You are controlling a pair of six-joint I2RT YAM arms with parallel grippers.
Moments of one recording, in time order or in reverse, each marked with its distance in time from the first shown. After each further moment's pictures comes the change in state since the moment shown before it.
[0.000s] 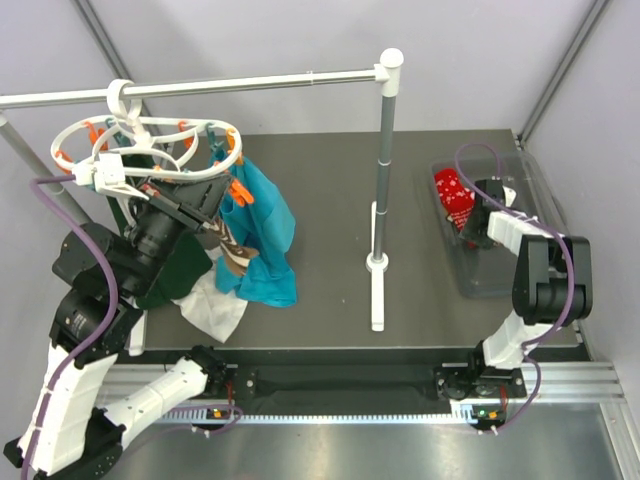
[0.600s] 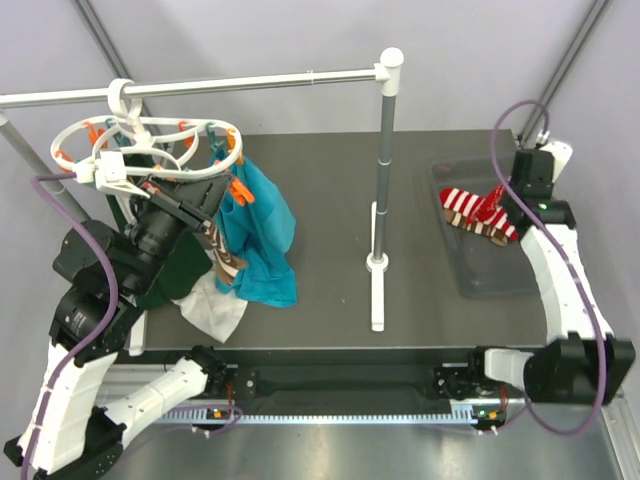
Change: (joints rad) left arm 0.000 0.012 0.016 -0.012 -0.001 0.003; right arm 0.006 -0.422 0.191 -0.240 0.184 -0.124
